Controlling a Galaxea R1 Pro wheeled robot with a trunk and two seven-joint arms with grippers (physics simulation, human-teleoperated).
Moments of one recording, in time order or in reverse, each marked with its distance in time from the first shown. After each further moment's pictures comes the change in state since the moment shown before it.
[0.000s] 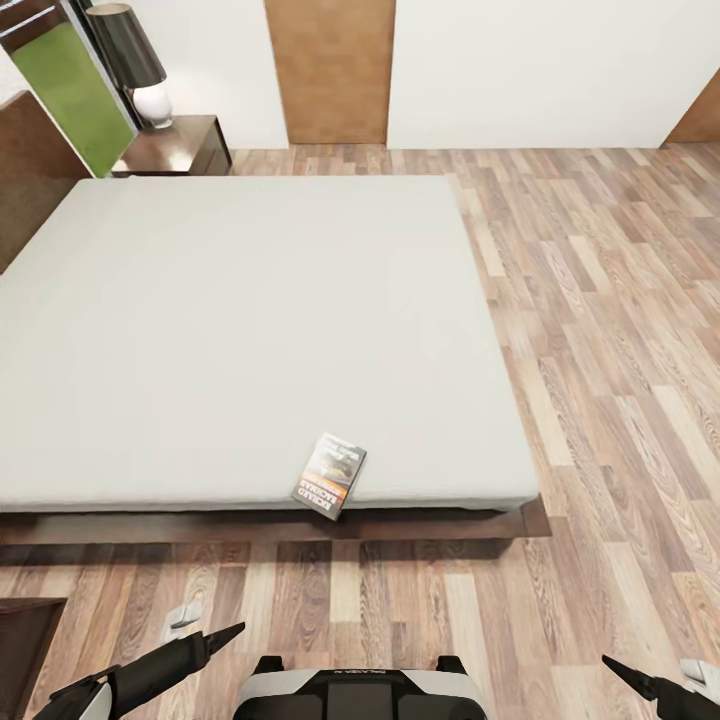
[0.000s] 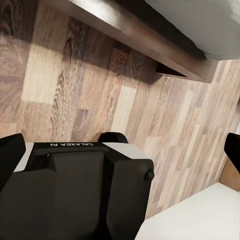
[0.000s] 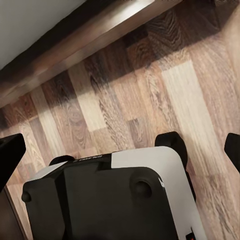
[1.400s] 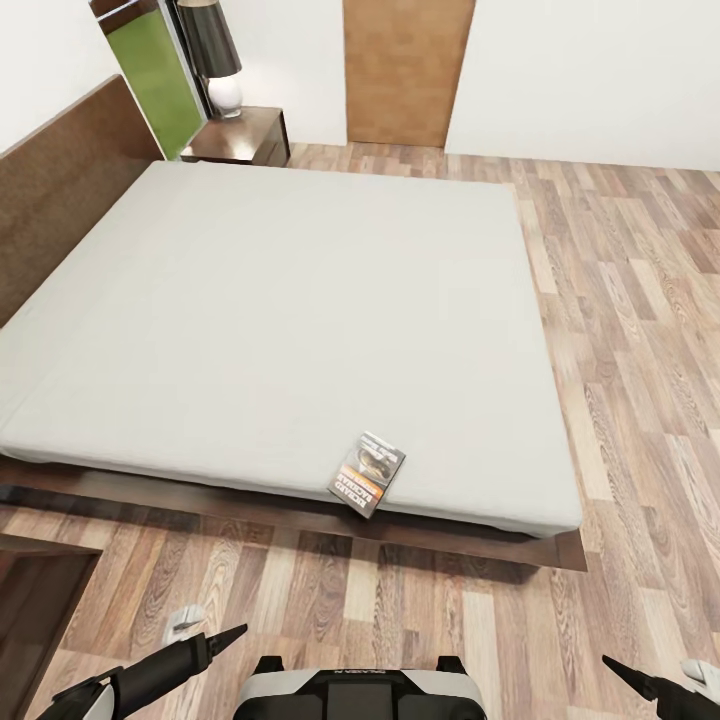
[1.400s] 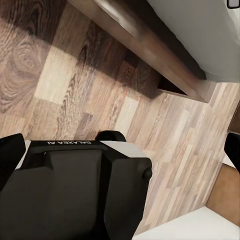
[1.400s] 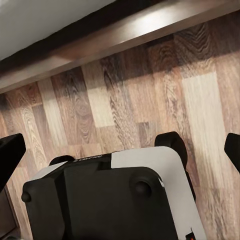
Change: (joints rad) left arm 0.000 -0.006 -0.001 0.008 -0.001 -0.001 0.000; right arm 0.000 0.000 0.000 0.000 0.000 0.000 0.000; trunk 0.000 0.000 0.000
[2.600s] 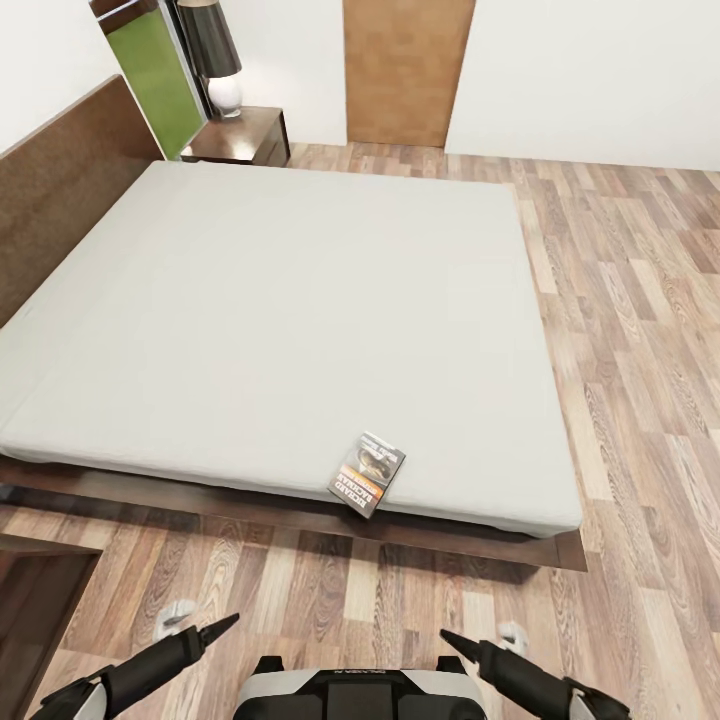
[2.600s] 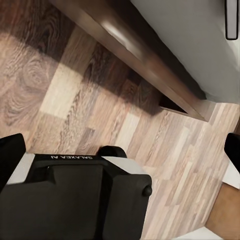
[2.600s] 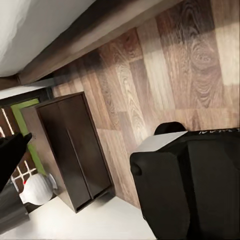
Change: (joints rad) left arm 0.000 0.007 0.078 -0.007 0.002 0.002 -0.001; right arm -0.010 0.407 0.017 -0.248 0.128 0.238 -0.109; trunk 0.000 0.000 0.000
